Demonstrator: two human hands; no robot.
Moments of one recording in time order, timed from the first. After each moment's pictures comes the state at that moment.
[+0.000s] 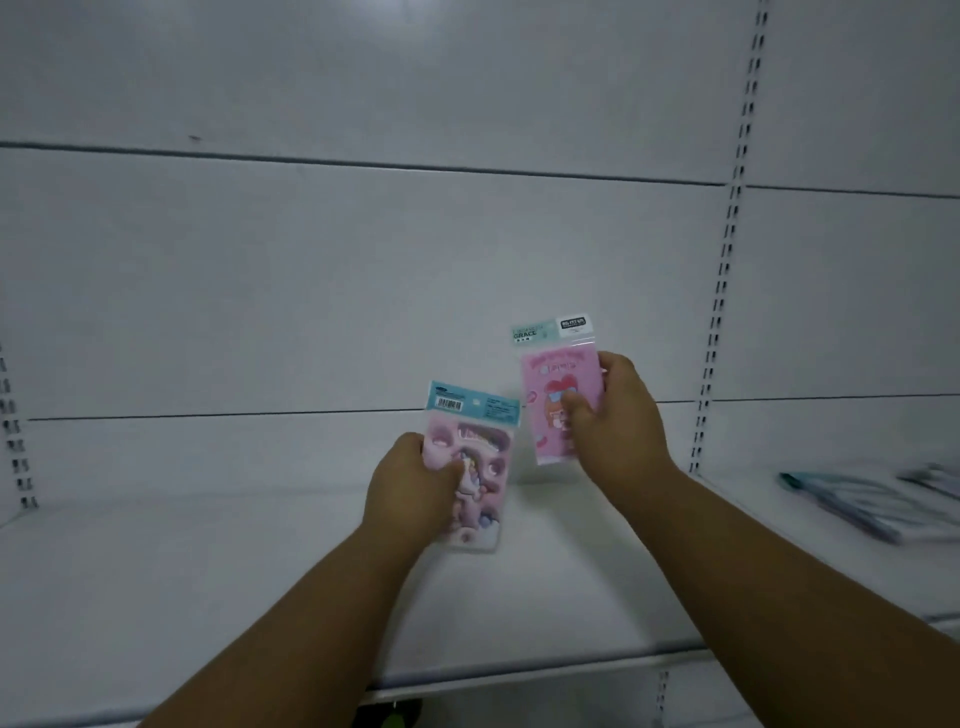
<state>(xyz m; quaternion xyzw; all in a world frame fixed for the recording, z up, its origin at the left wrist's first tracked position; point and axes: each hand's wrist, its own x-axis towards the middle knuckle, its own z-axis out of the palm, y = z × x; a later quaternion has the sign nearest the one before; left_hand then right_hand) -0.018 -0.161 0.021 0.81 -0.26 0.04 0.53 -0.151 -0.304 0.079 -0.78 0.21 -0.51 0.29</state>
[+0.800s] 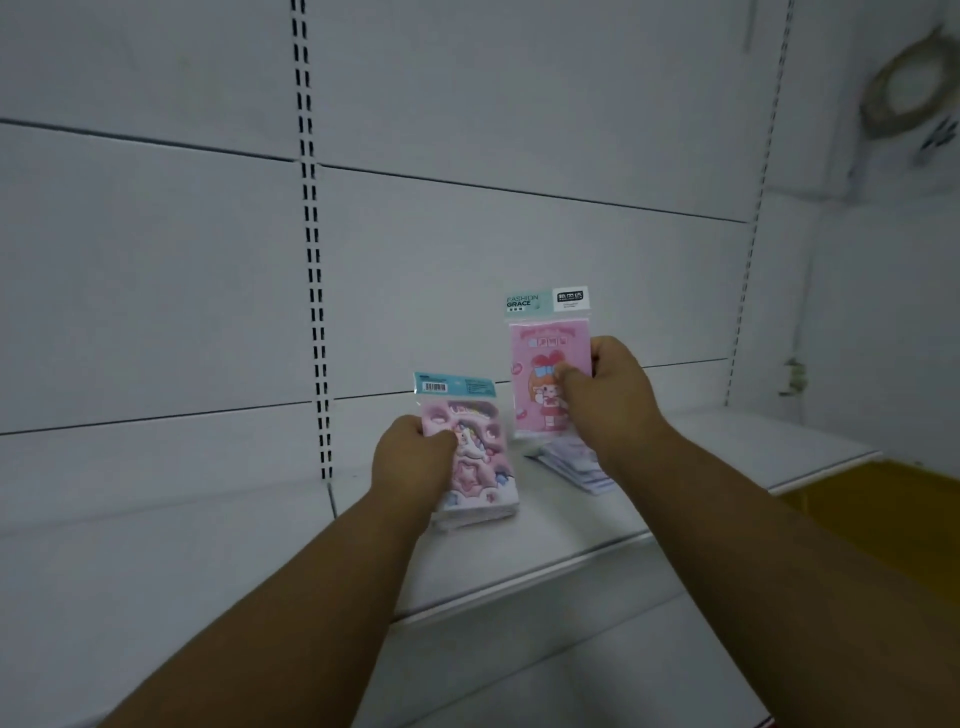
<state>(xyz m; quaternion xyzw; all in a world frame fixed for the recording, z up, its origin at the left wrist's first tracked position) -0.317 -0.547 0.030 0.71 -0.32 -0.09 0.62 -0.484 -0.618 0.101 -0.70 0.31 -0.54 0.36</state>
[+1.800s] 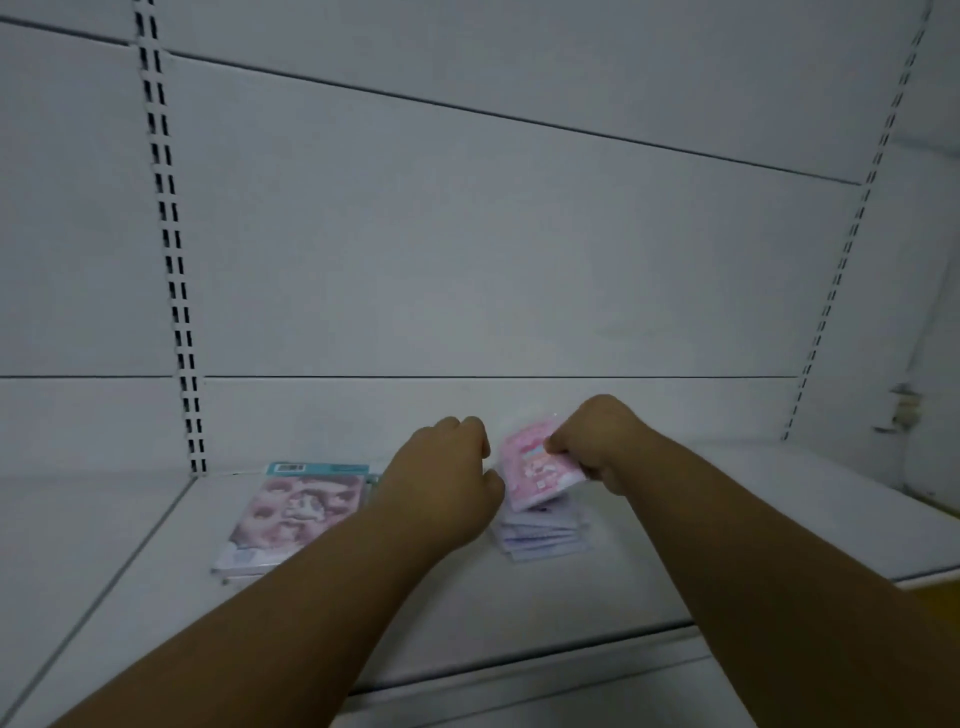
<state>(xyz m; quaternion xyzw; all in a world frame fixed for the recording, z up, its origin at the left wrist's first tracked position) -0.381 -0.711 0.010 0.79 -0.50 0.19 0.30 -0.482 -0.852 0.060 -0.79 0.43 -0.24 0.37</state>
